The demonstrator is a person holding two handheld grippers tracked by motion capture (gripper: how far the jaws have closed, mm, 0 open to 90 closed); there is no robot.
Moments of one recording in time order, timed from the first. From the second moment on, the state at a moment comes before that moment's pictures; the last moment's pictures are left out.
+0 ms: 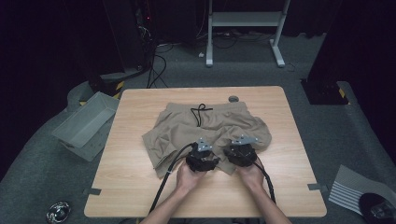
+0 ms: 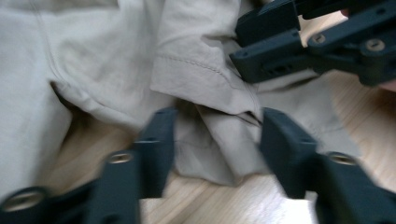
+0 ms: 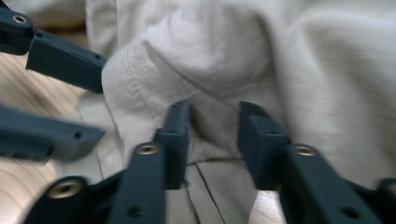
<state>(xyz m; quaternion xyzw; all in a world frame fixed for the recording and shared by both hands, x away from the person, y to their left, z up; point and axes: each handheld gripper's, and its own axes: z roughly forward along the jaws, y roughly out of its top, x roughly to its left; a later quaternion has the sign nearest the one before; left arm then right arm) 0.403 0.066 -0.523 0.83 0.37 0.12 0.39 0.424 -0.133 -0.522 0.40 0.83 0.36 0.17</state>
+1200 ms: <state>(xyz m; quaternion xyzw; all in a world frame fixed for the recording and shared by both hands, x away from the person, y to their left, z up) 0.398 0.112 -0.501 0.82 0.38 0.17 0.39 0.385 -0.231 -0.481 0.44 0.78 0.39 0.22</state>
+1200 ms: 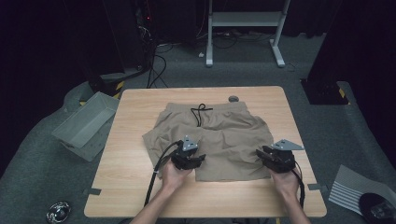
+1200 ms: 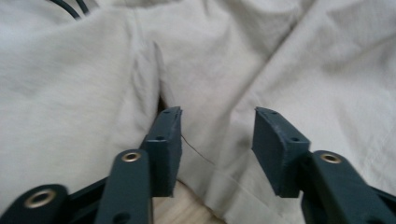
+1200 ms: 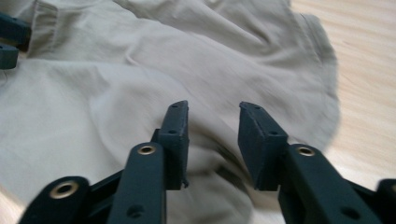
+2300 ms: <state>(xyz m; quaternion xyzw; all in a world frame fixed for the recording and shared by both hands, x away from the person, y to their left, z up) 0.394 0.214 -0.479 0.76 0.47 0.23 0.38 0.410 -0.200 -0.514 0.46 0.80 0.34 0.19</state>
